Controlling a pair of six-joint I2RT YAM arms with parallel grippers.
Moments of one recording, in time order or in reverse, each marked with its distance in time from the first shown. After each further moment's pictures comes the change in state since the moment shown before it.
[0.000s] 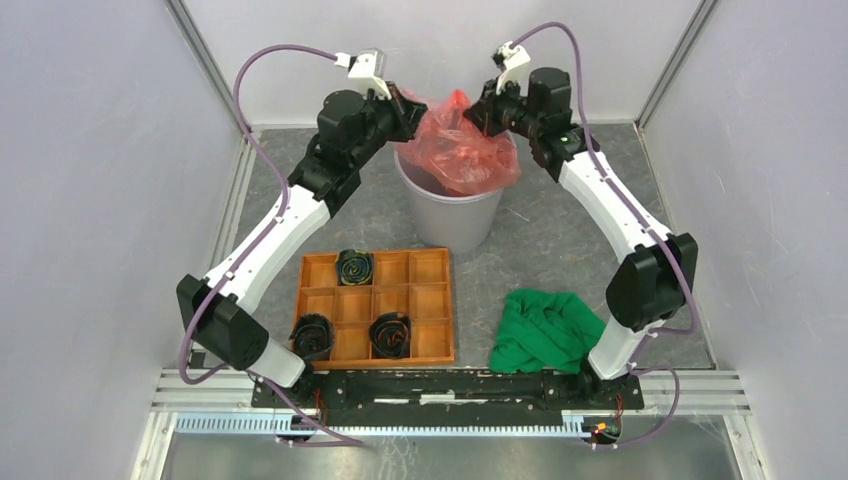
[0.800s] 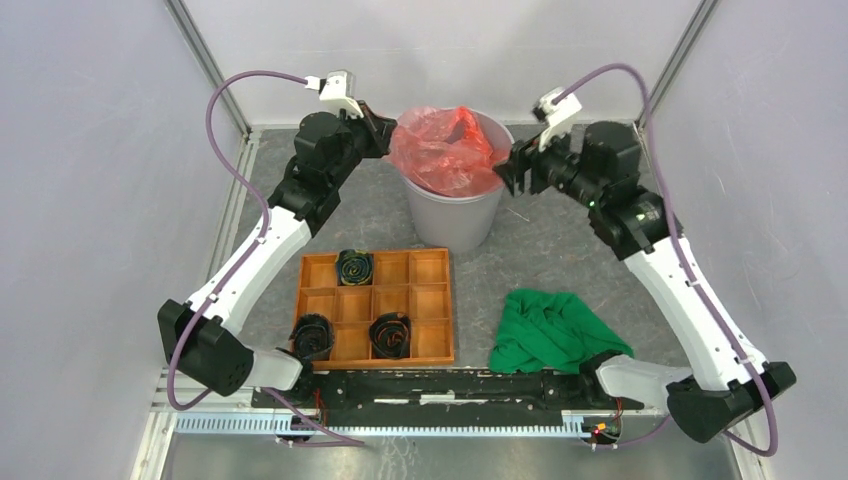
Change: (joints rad) left arm 0.081 -0.154 -0.232 0.048 -0.077 0.027; right arm 0.059 -0.544 -0.234 -0.364 0.191 -0.143
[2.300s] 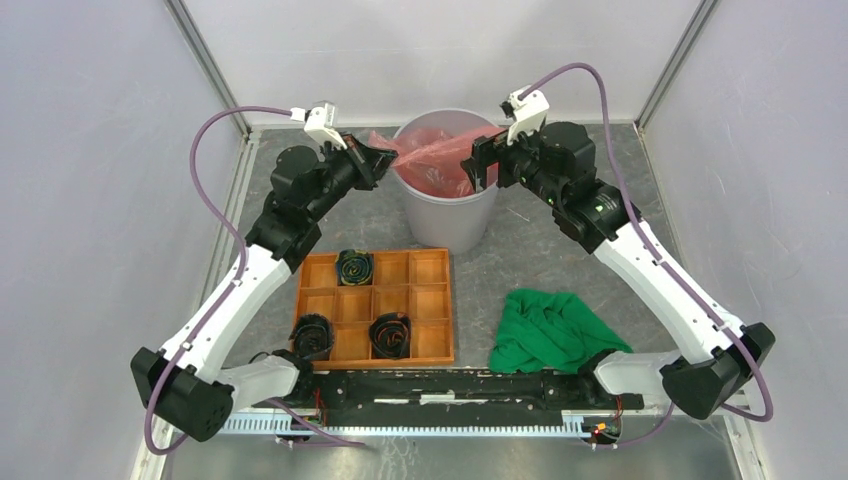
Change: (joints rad) left arm 0.000 -0.224 -0.202 -0.009 0.182 -0.167; right arm 0.181 0.103 -0.044 0.151 0.211 0.083
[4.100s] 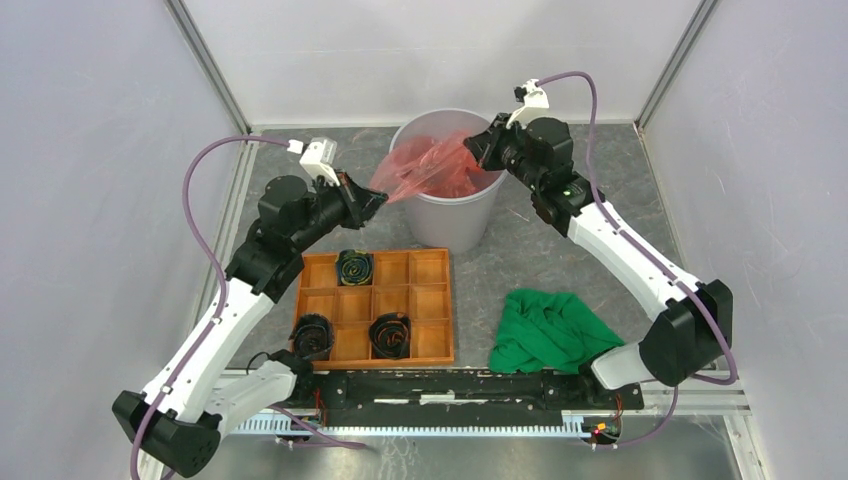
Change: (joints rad) left arm 0.001 -0.197 -0.117 -0.224 0.048 0.045; right arm -0.096 0.154 -0.115 0.346 -0.058 0.457
